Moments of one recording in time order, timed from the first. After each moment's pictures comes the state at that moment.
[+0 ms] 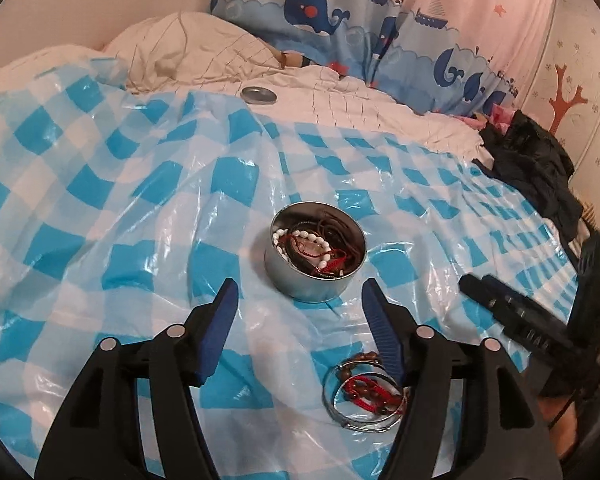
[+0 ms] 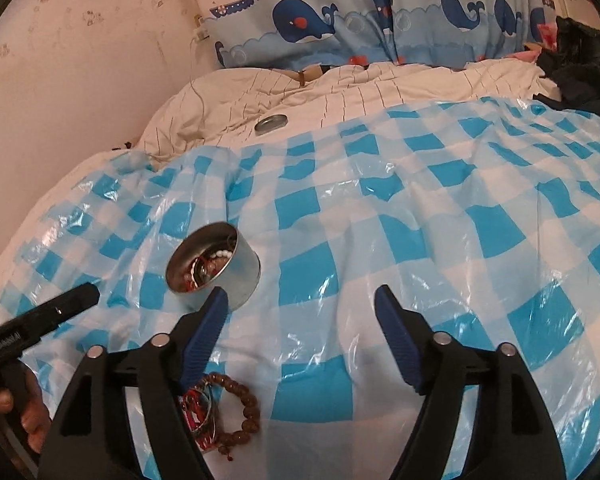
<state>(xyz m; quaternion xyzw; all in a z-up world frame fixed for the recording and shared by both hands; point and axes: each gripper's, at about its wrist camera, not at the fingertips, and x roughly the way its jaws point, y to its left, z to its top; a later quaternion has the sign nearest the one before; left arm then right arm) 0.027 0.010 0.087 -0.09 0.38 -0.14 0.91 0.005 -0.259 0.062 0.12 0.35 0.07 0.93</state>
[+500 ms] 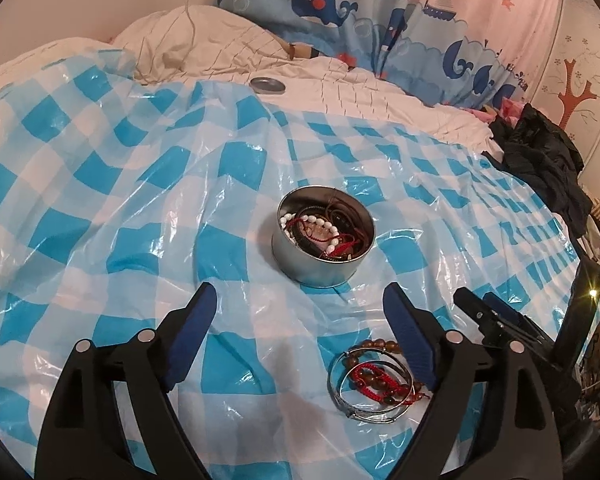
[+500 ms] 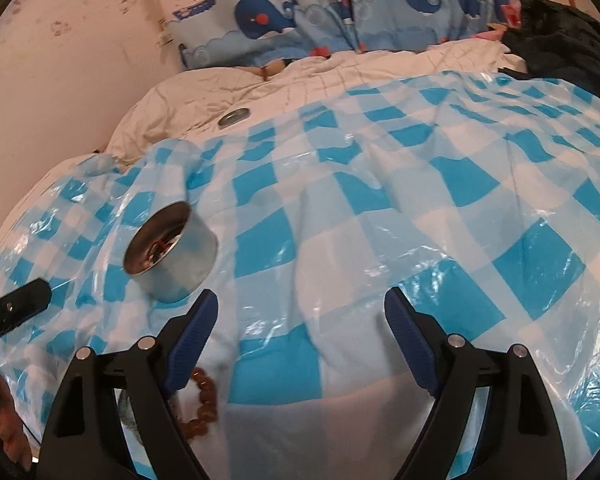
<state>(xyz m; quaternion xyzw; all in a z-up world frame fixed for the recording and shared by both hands) 0.021 0.003 0.079 -0.08 0.40 -0.12 0.91 -0.004 -0.274 0.024 0.15 0.35 0.01 0.92</state>
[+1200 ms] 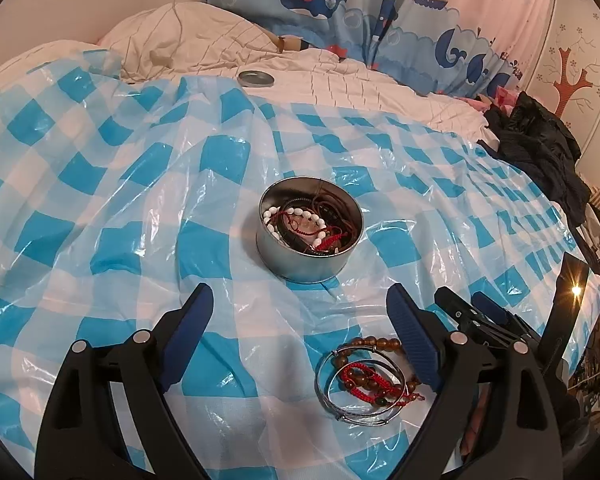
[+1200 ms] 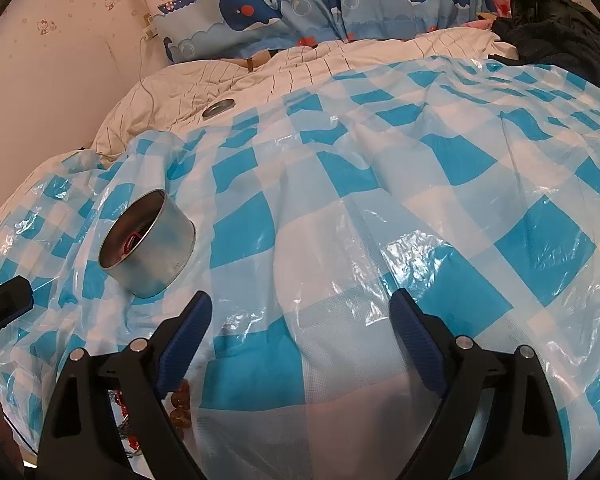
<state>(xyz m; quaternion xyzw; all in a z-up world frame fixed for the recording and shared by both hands) 0.024 -0.014 0.075 -0.06 0.41 -0.13 0.90 0.003 -0.274 0.006 0.15 0.37 -0.01 0.92</state>
